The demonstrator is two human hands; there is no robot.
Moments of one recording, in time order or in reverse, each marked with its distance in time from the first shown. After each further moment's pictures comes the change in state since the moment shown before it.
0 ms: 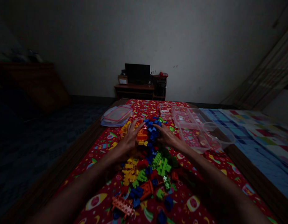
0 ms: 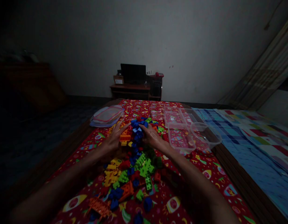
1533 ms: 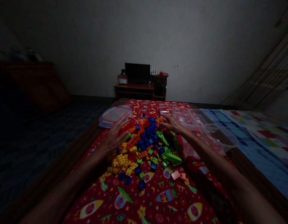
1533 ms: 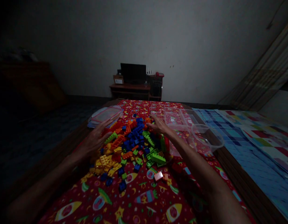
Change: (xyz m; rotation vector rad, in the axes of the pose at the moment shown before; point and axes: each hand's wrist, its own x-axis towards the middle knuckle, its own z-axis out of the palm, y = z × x) left_hand -0.016 -0.033 -0.040 0.010 0.151 -0.080; right_hand 0.045 0.065 -0.028 -0.081 0.078 0.161
